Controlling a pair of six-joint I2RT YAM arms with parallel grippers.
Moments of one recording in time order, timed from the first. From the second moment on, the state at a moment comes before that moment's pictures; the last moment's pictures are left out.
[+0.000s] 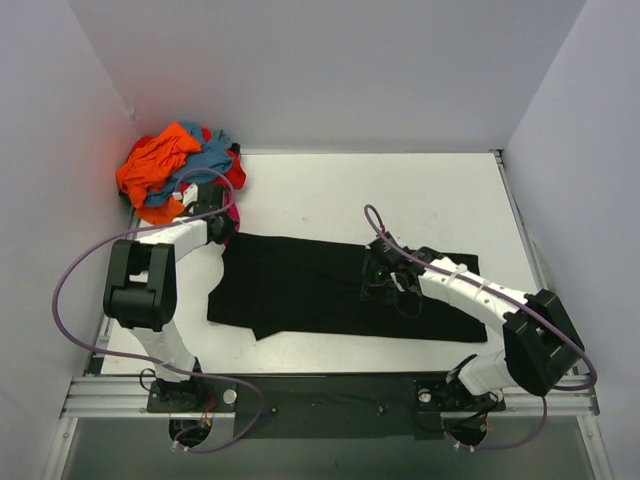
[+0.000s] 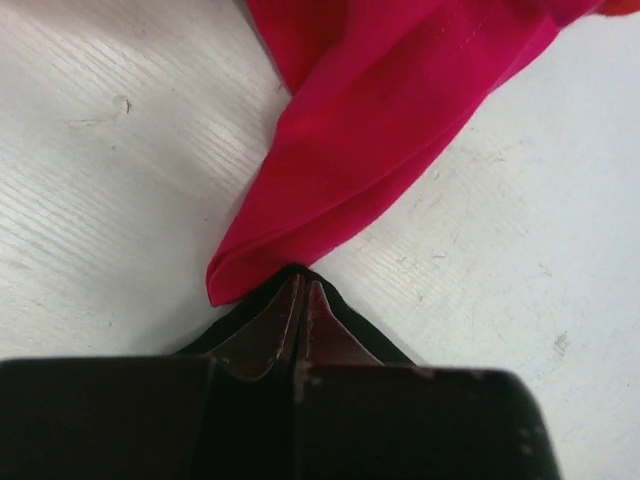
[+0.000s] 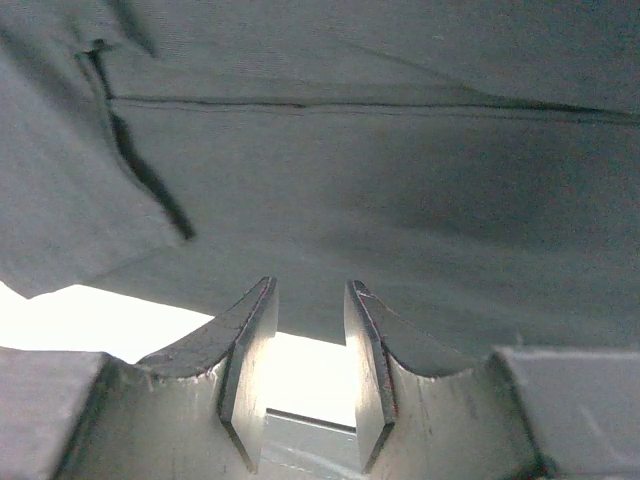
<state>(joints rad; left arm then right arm) -0.13 1.78 1.07 -0.18 -0.21 -0.90 0.68 1.41 0.84 -0.55 0.01 0.80</state>
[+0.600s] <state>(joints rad) -0.15 1.55 1.04 -0.29 -0.25 -0.84 0.59 1.23 0.75 -0.71 0.18 0.75</state>
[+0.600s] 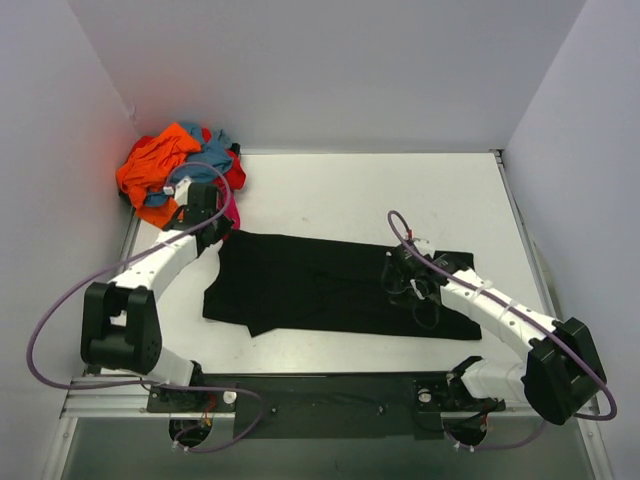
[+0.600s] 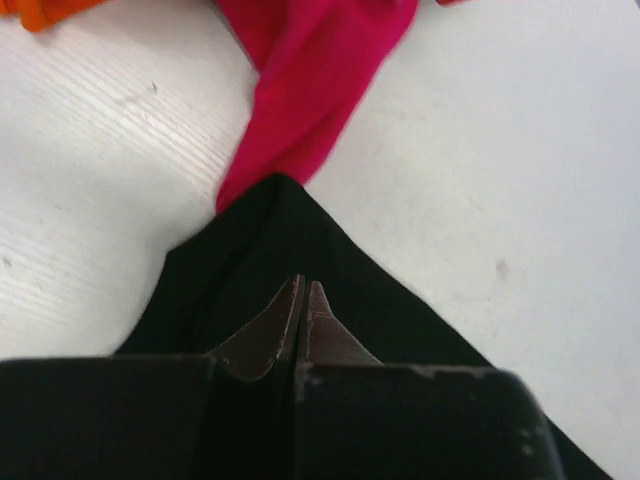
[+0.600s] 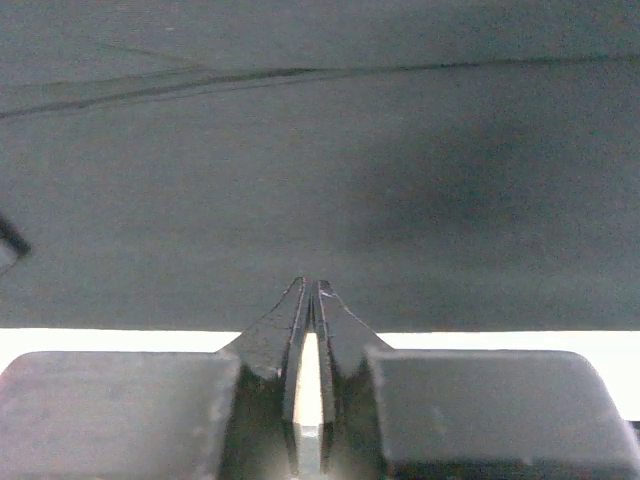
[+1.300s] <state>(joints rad) -0.38 1.74 1.00 -0.32 -0.22 -1.04 0.64 1.38 0.69 -0.80 0.31 0.87</state>
